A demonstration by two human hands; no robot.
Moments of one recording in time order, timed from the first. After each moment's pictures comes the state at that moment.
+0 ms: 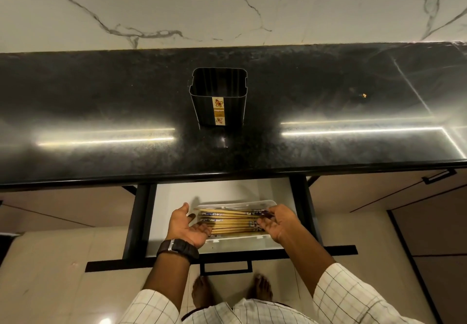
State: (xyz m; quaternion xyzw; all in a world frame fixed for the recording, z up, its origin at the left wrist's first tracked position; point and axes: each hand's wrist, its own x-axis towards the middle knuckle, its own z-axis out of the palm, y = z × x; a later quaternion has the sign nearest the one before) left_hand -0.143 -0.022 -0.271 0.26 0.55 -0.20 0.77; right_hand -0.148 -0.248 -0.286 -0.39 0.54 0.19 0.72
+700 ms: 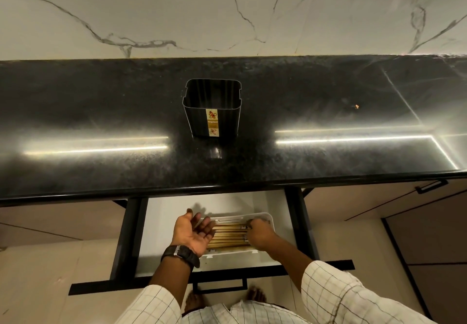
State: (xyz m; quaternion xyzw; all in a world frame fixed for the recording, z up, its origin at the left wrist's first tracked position) left_hand -0.121 -0.040 -0.300 0.30 0.50 -0.22 0.78; right_hand -0.138 -0.231 -0.317 -0.84 0.20 0.36 0.35
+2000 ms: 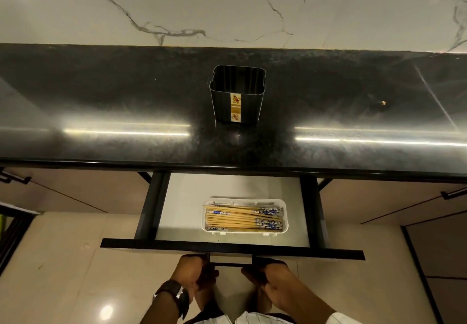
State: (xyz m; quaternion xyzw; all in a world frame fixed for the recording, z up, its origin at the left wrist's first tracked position) left_hand -0.259 -0.012 -0.299 0.56 0.48 -0.31 0.60; right_hand -0.261 -0.213 -0.316 -0.43 0.52 0.29 0.68
